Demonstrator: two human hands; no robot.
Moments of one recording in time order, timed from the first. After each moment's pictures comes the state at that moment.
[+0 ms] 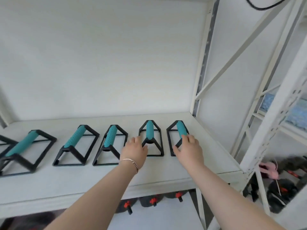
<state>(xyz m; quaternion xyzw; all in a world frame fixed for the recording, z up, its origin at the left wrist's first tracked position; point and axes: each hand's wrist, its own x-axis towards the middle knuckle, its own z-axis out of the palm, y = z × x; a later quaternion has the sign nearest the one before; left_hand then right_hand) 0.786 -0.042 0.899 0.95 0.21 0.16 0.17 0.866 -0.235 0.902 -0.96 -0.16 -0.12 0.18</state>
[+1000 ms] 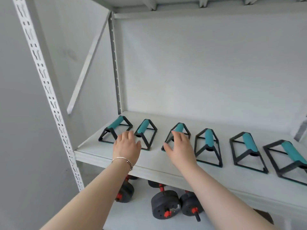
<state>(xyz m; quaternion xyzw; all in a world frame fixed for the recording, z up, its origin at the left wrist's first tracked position) 0.491 0.207 0.931 0.87 0.41 0.26 0.03 0.630 0.060 0.939 -0.84 -0.44 -0.10 0.31</state>
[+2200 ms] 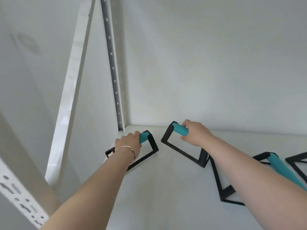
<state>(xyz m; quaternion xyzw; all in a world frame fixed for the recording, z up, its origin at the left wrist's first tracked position) 0.593 0.542 0.940 0.94 0.33 0.06 0.05 0.760 0.344 0.986 -0.93 -0.34 0.02 0.15</state>
